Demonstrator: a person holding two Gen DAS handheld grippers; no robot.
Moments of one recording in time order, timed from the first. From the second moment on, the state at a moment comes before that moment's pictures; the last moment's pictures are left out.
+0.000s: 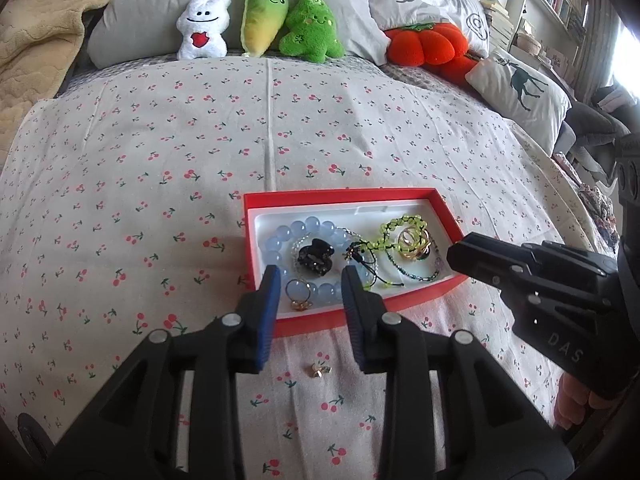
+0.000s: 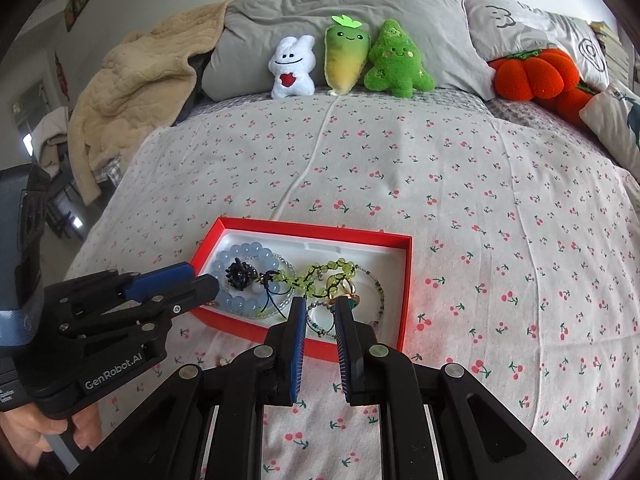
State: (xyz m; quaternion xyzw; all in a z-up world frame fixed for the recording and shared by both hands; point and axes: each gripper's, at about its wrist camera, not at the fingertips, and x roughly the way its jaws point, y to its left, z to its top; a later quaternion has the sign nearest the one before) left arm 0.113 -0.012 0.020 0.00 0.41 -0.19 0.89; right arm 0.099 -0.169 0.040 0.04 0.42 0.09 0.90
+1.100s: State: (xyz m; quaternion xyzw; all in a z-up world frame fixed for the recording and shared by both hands) left arm 0.086 0.036 0.008 0.00 0.46 -0.14 0.88; right arm 0.101 -0.149 0.059 0.04 0.40 0.08 0.91
